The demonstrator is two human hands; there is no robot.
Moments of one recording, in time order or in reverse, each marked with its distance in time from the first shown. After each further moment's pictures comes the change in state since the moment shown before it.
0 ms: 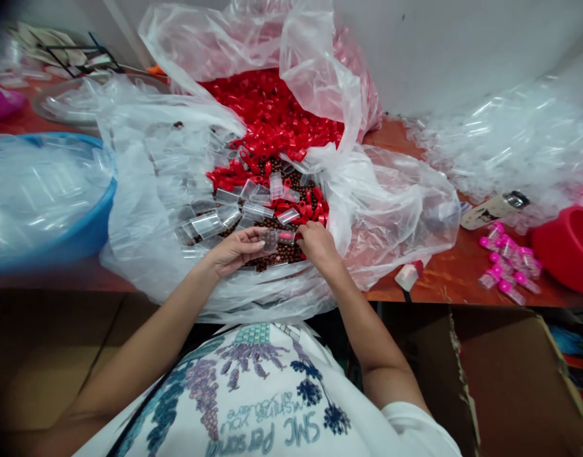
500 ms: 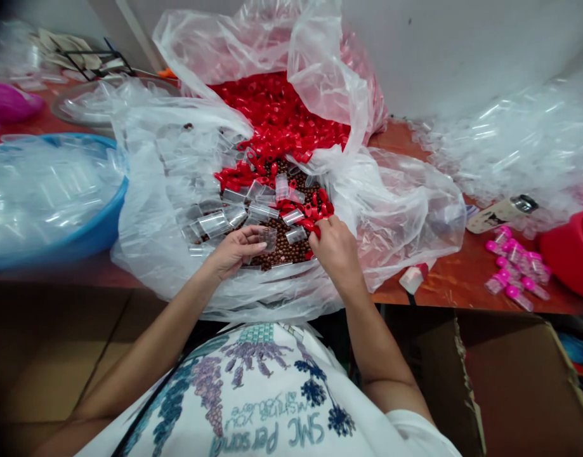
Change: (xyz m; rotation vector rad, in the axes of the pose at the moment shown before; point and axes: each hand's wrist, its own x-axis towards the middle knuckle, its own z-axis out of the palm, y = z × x) left_hand -0.015 -0.001 0.000 0.057 0.080 0.132; right_hand -0.030 -0.015 -0.041 0.072 0.279 0.191
